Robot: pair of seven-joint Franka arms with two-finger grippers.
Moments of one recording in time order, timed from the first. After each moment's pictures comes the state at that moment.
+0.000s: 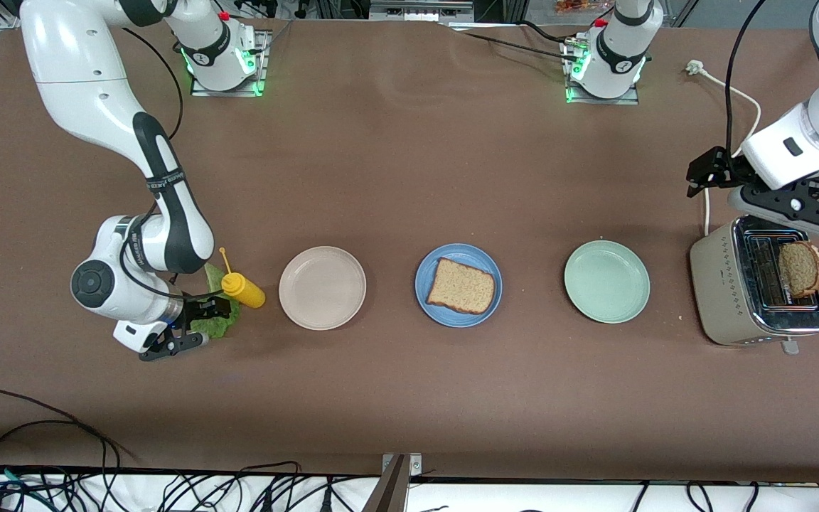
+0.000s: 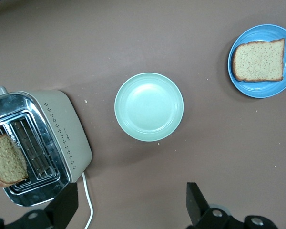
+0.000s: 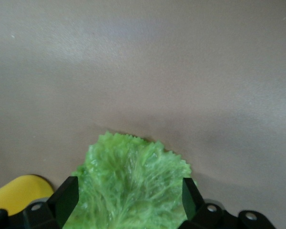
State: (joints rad) left arm -0.01 0.06 -0.08 -1.59 0.03 1.61 0.24; right arm 0.17 0.77 -0.09 -1.55 0.15 2.31 -0.30
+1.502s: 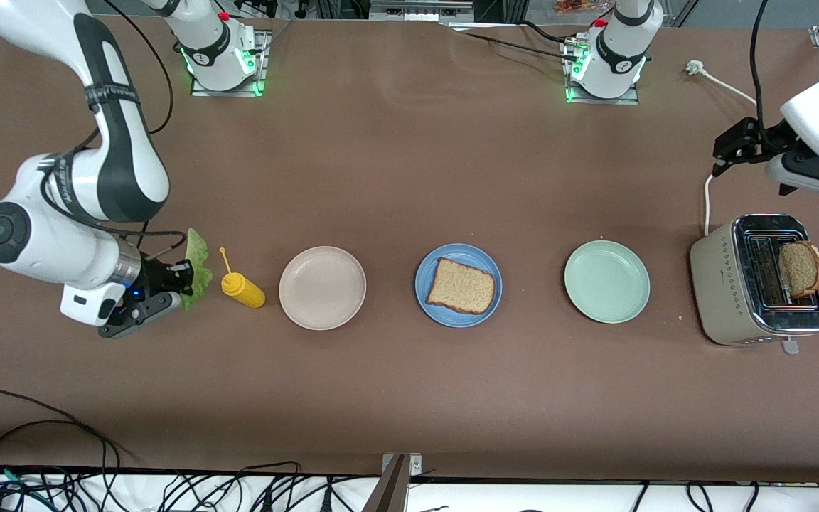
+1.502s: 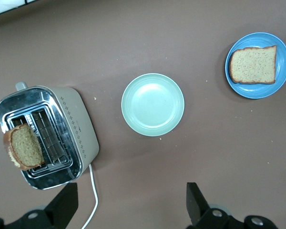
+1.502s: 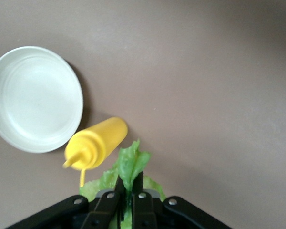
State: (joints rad) left arm -0.01 0.04 -0.06 -1.50 0.03 1.51 0.24; right arm 0.17 0.46 -0.07 -1.57 0.15 2.00 -0.43
